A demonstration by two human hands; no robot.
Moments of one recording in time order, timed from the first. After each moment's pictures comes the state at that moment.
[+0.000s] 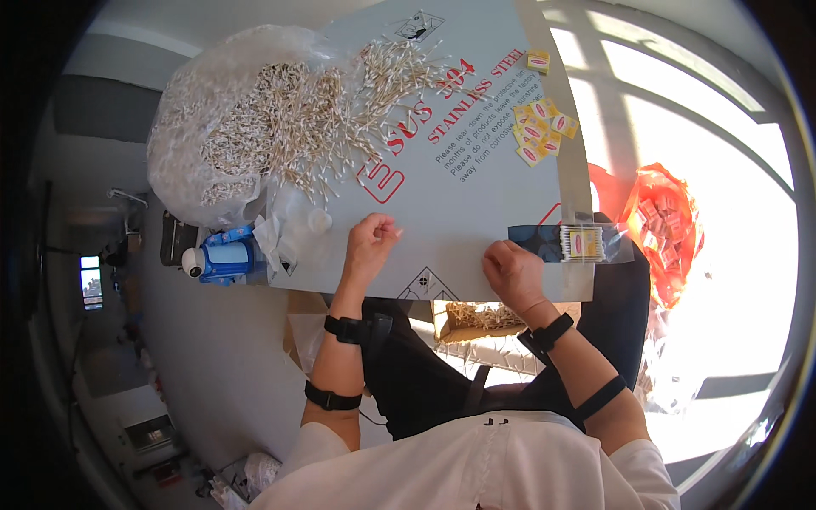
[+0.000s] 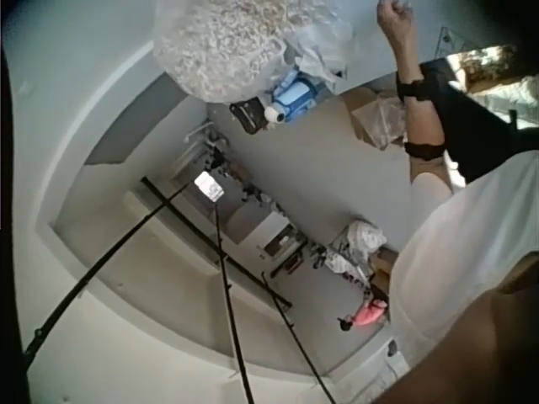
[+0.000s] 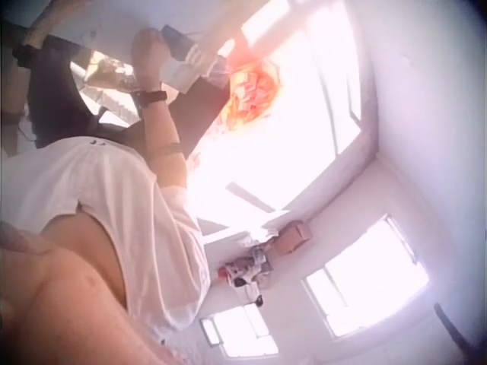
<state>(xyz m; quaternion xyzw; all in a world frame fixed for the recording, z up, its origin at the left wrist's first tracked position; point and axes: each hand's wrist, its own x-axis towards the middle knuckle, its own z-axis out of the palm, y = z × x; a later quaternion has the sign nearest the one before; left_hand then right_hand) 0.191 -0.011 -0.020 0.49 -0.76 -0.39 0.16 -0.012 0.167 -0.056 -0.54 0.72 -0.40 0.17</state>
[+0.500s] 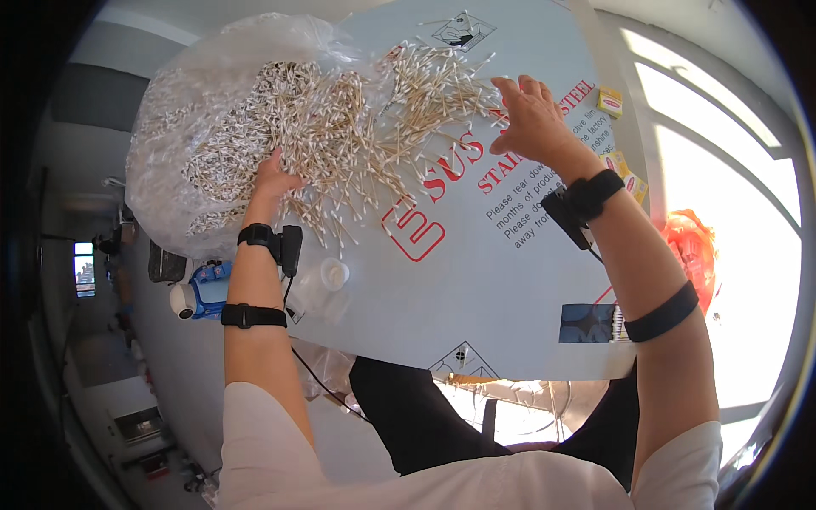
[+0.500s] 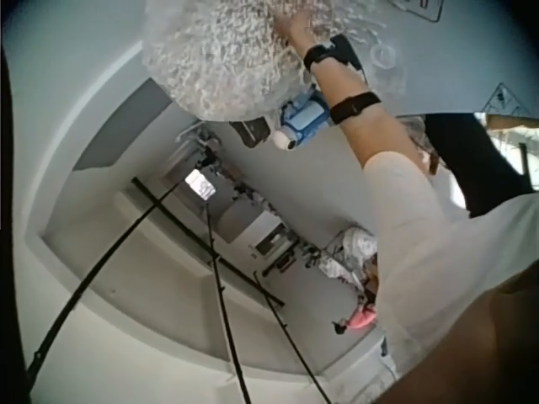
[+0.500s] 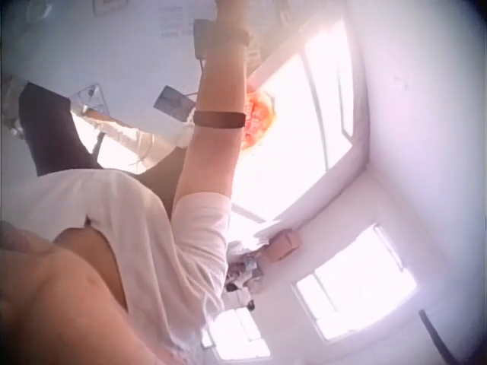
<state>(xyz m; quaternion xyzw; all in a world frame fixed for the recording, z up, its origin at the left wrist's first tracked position) 0.297 -0.348 -0.025 0.67 -0.73 -0.16 0.00 -0.120 -0.106 -0.008 -0.58 0.76 -0.26 0.15</state>
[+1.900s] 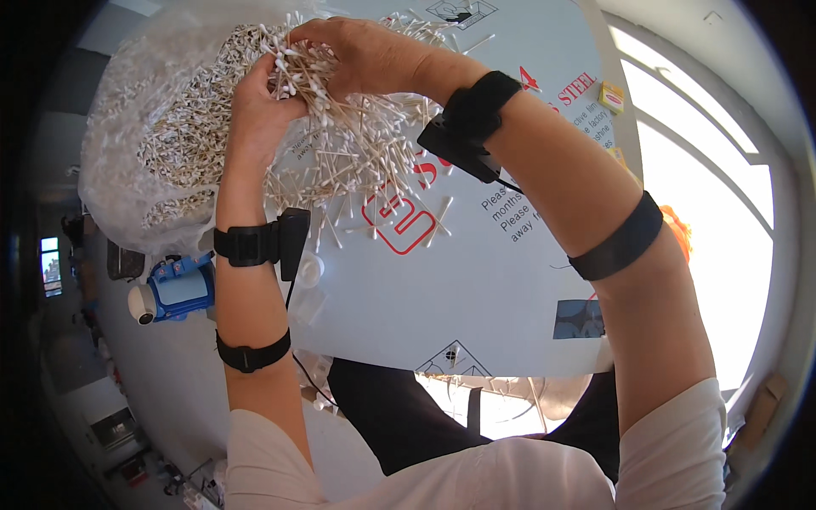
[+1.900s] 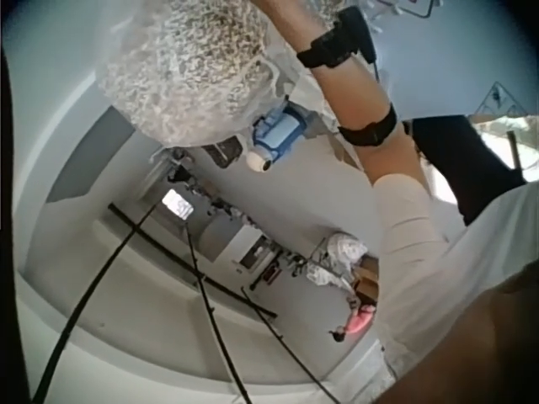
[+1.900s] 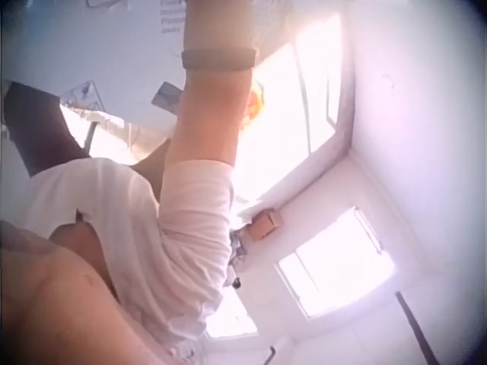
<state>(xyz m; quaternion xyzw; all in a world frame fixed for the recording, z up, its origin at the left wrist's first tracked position) 0.162 -0.266 0.058 0.41 -0.78 -0.35 0.31 -0.023 -0.231 0.042 -0.77 0.44 -0.41 0.21</state>
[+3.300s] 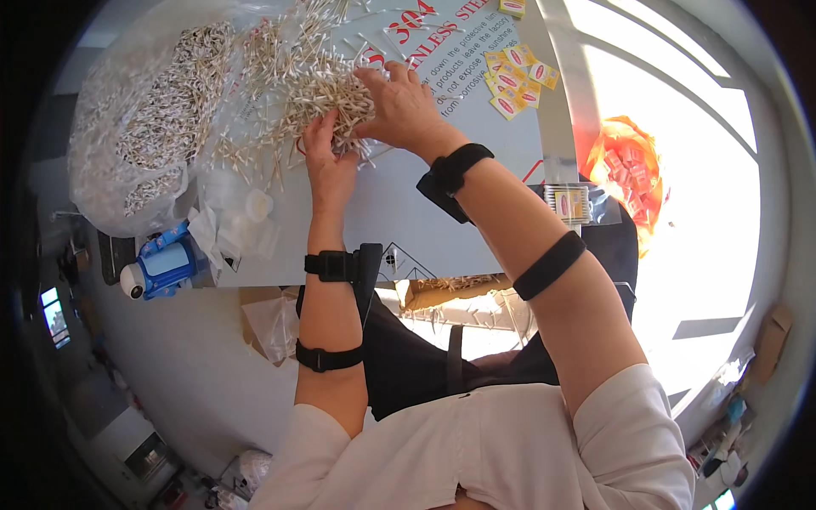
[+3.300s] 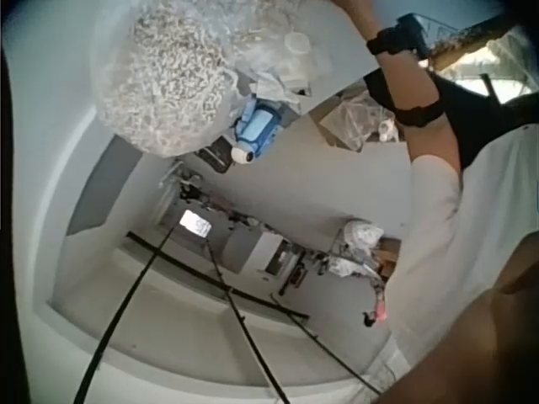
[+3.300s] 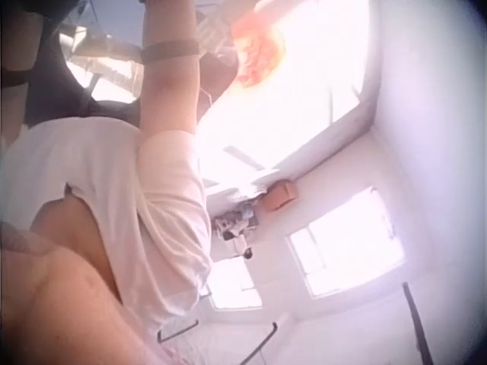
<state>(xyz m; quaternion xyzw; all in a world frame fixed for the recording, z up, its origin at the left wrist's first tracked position) 0.140 -0.068 -0.060 0.46 -0.76 -0.31 0.34 -0.018 -0.034 -0.032 -0.57 0.74 -0.34 0.14</state>
